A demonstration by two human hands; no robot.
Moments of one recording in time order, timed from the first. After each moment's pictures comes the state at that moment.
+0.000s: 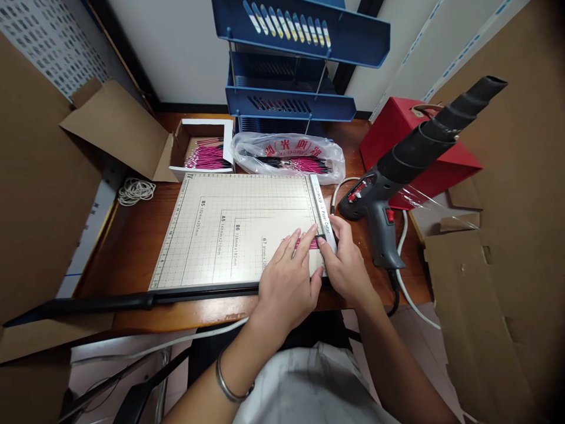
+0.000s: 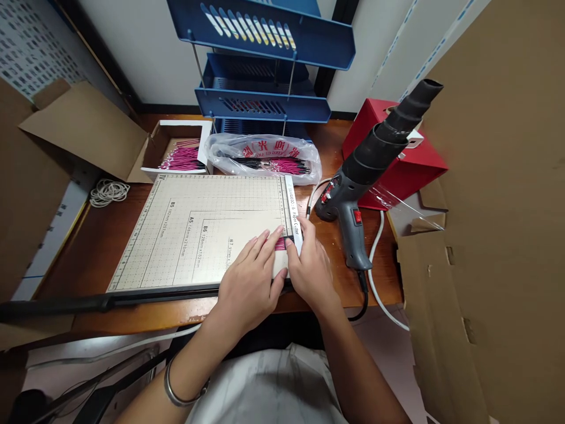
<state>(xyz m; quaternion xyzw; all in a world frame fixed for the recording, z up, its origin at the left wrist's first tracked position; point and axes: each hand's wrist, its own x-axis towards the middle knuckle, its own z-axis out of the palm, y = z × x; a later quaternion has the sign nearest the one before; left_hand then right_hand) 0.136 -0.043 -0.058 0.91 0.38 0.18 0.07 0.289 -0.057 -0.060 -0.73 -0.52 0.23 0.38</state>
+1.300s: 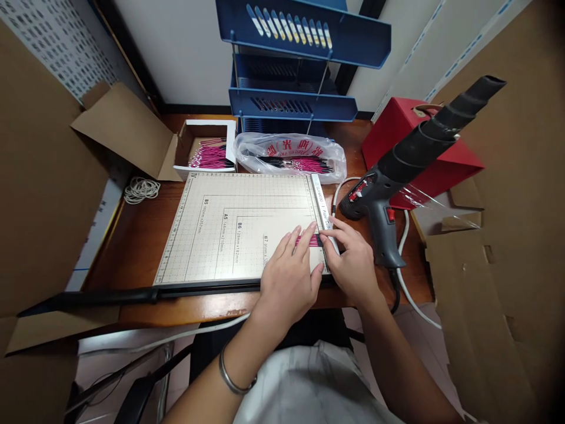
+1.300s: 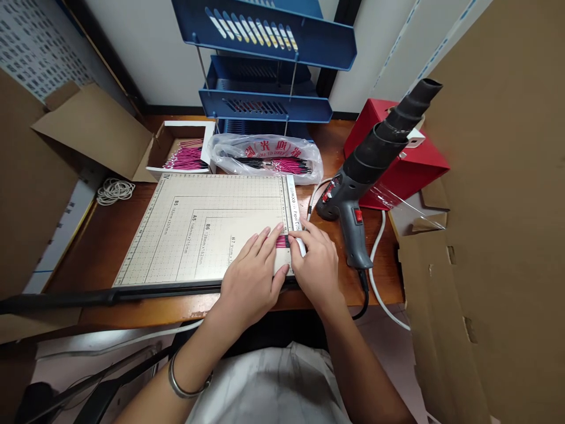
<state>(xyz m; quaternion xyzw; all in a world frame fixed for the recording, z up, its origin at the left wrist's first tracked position) 0.138 -0.042 -0.055 0.91 0.39 0.15 0.06 0.295 -0.057 -0.062 -0.71 -0.59 0.07 0.38</state>
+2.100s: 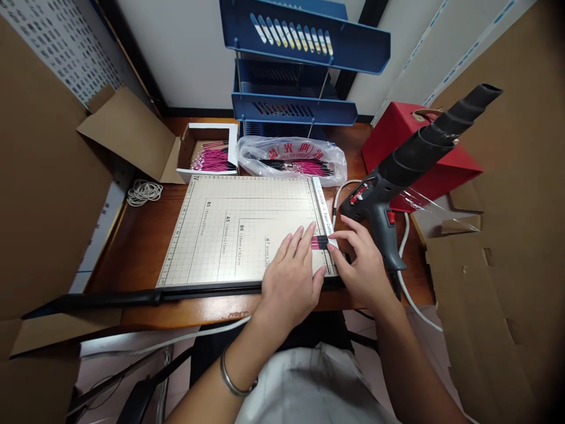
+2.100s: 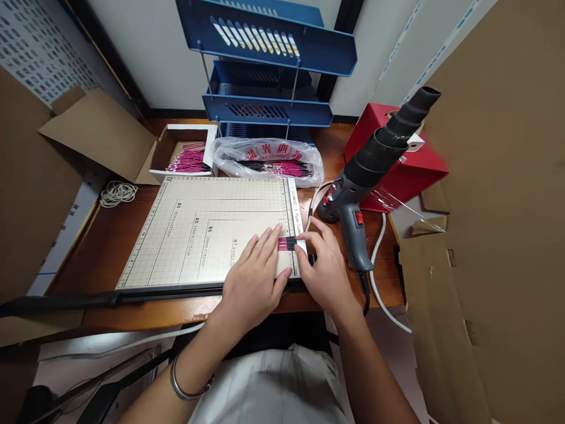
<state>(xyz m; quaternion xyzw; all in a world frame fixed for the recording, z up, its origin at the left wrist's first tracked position) 0.135 -0.043 -0.056 0.90 0.38 0.18 0.04 0.307 -0.068 -0.050 -0.67 -0.63 0.10 0.38</state>
